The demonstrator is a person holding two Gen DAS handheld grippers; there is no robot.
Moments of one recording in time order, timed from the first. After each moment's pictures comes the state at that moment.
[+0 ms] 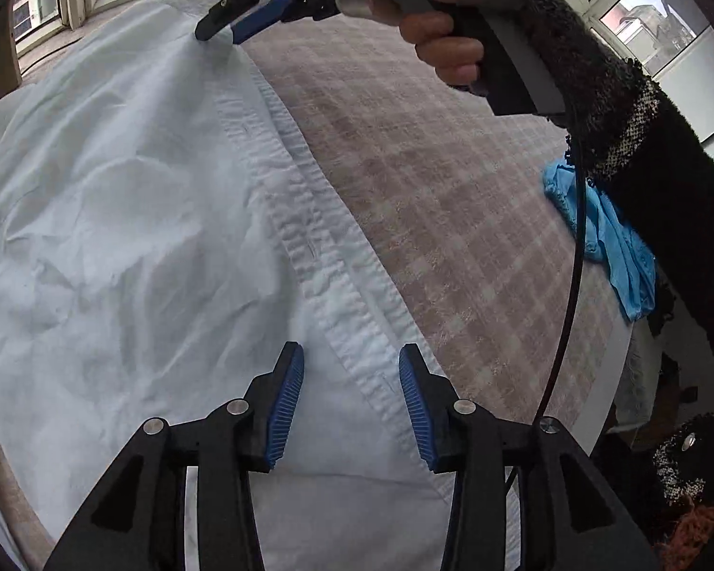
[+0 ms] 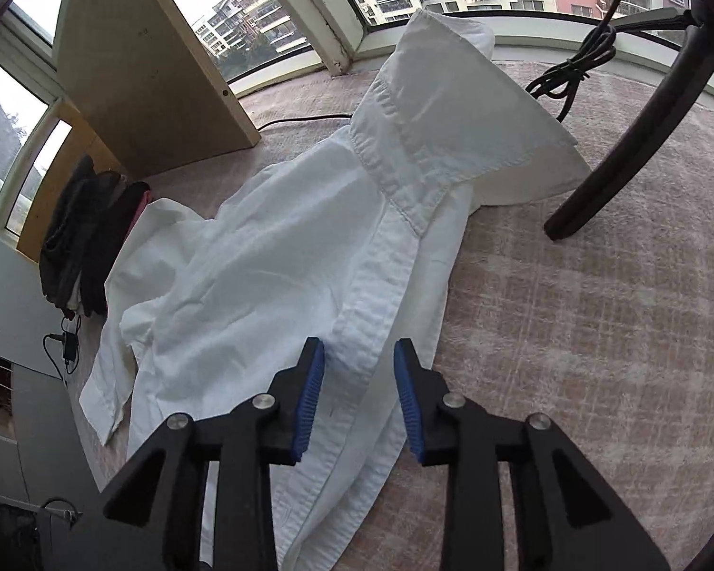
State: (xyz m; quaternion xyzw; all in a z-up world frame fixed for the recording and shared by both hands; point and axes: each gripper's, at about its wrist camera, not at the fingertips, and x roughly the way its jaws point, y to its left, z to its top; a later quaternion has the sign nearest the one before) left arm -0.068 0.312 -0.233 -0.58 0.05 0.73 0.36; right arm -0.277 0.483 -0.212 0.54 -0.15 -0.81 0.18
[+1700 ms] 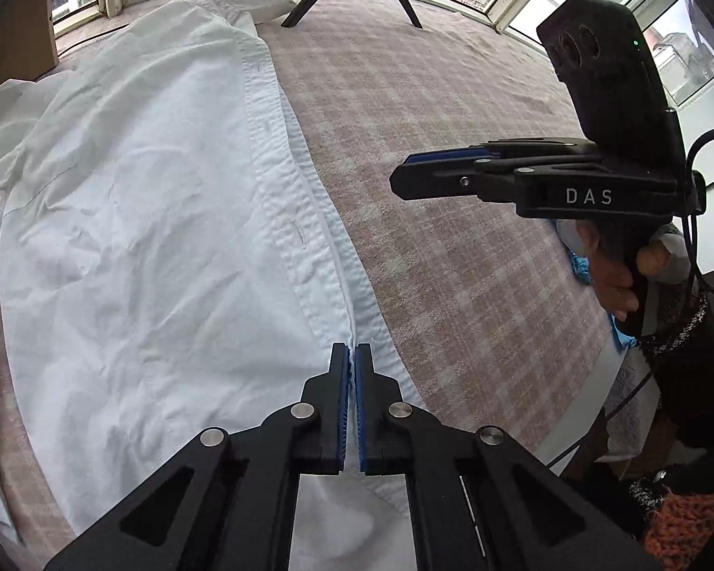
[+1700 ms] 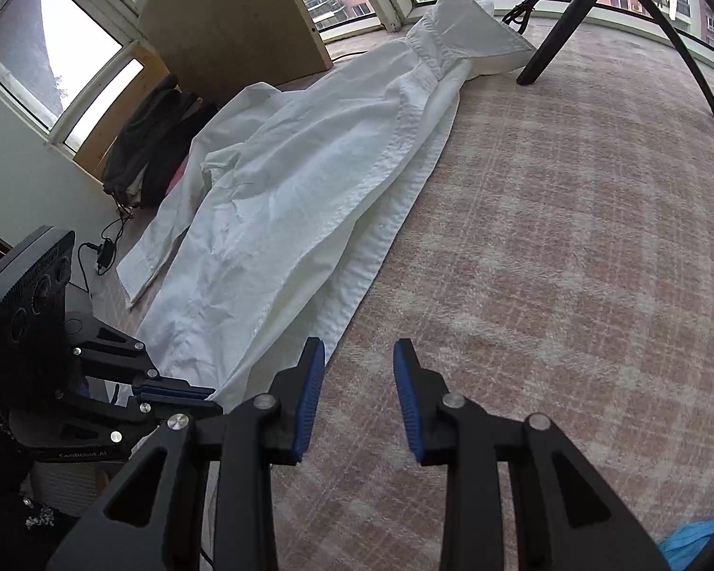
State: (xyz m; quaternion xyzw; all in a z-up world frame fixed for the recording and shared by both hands) left arm -0.058 0.293 -0.194 -0.60 0.01 0.74 0.30; right arm -0.107 0.497 -0.219 0.52 -0.15 -0.81 0.24
